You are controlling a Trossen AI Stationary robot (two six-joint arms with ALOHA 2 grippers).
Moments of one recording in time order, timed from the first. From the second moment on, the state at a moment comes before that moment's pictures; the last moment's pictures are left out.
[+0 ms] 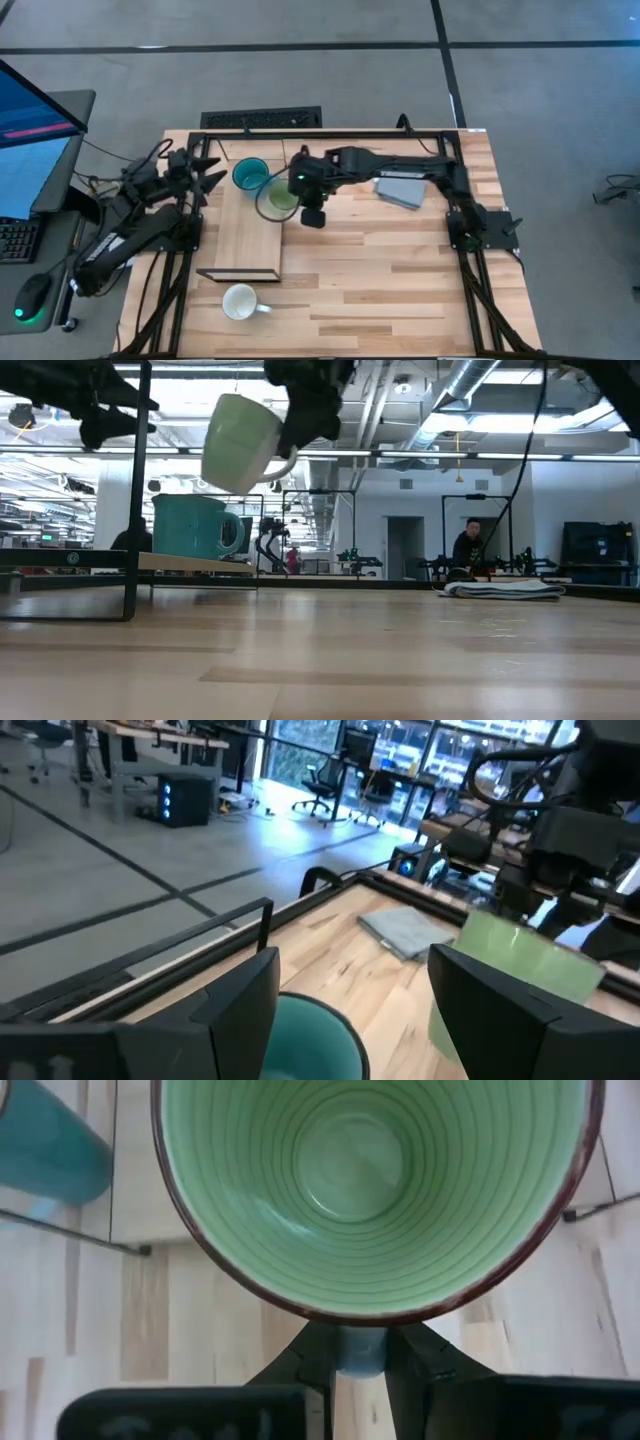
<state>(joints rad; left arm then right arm) 0.79 0.12 0.46 -0.42 0.27 -0.21 -0.06 2.08 2.07 -1.03 -0.08 -0.03</state>
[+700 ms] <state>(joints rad) 0.79 0.12 0.50 -0.54 0.25 -0.18 -0.02 2.32 2.32 -1.03 -0.13 -0.08</state>
